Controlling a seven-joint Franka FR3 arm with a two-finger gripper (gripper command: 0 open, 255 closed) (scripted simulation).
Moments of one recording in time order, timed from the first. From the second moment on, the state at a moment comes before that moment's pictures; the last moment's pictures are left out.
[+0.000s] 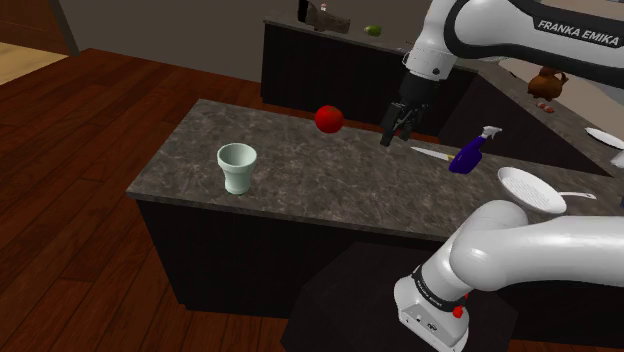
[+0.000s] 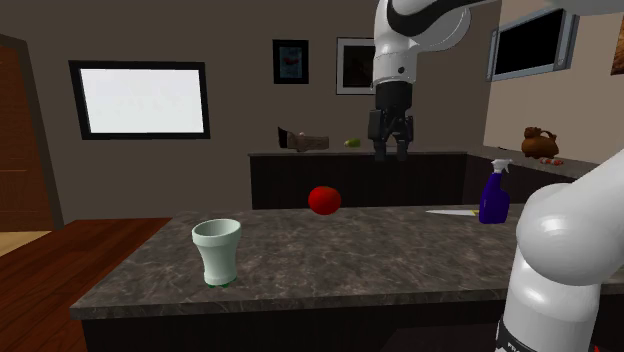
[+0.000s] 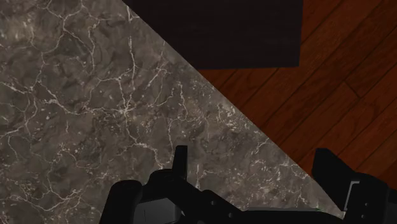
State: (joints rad) arm 0.00 -0.77 -0.07 -2.41 0.05 1.55 0.00
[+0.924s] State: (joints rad) arm 0.07 -0.39 0.04 -2.29 0.14 1.84 0.11
